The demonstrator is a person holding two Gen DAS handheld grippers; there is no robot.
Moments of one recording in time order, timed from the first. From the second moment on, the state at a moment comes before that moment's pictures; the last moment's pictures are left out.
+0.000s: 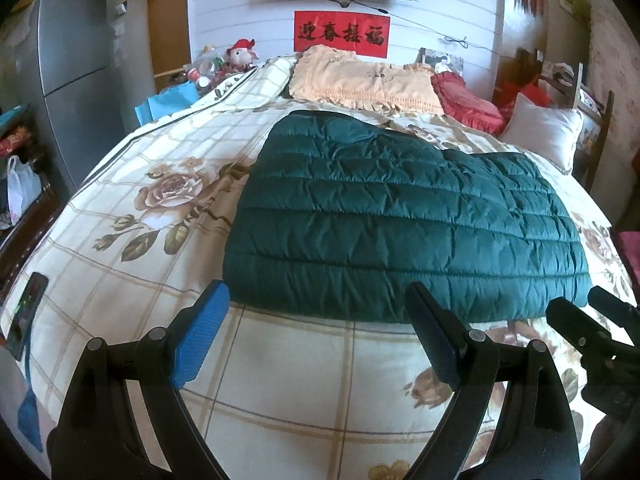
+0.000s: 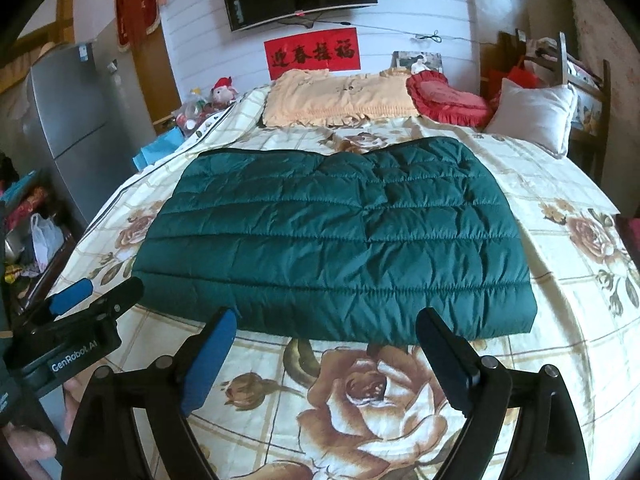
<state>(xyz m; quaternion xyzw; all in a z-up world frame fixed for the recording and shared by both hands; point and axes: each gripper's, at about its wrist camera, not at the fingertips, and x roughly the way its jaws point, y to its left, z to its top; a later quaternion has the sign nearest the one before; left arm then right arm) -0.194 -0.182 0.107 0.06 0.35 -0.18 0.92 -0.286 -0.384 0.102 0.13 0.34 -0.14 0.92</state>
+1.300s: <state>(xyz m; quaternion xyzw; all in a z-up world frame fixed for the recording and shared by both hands) -0.214 -0.176 0.110 0.07 0.33 -0.19 0.92 -0.301 -0.376 0.104 0.12 0.34 -0.14 0.92</state>
